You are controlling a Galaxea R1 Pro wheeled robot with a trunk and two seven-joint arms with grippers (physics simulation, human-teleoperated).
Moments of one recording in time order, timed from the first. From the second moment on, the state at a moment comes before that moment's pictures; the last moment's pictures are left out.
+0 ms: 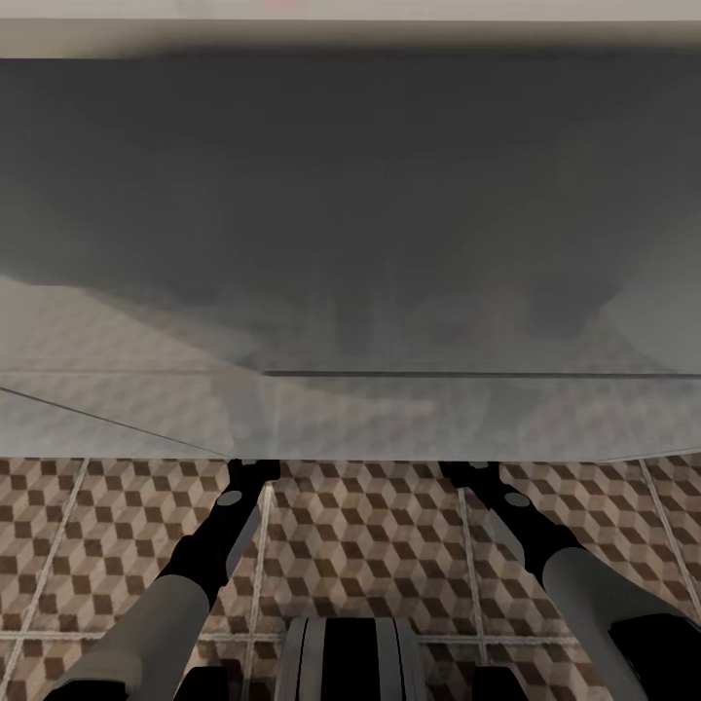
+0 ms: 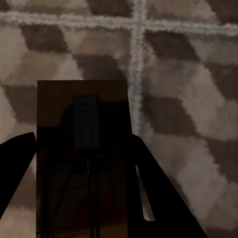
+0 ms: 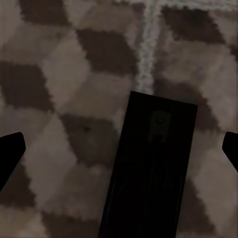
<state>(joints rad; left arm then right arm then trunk) -0.72 -0.09 -0.01 -0.67 0.00 0.00 0.14 -0.86 -0.12 0.20 -0.34 -0.14 -0.18 0.11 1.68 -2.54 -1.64</state>
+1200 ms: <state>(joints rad) -0.72 -0.09 -0.01 -0.67 0.00 0.00 0.14 -0.86 -0.12 0.20 -0.34 -0.14 -0.18 0.11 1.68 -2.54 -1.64</state>
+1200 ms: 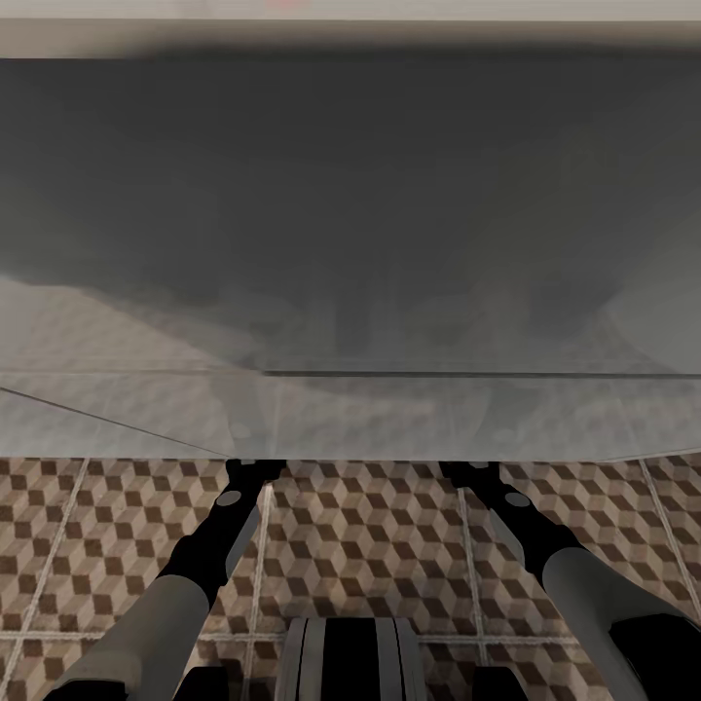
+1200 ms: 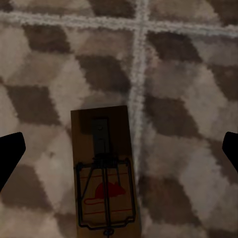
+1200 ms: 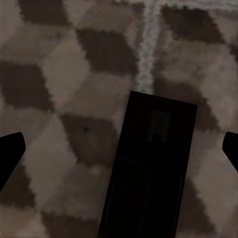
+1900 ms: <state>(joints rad) -0.72 -0.09 -0.01 -0.67 0.00 0.00 0.14 -0.86 -0.12 0.20 -0.34 -0.14 -0.18 0.11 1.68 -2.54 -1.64</state>
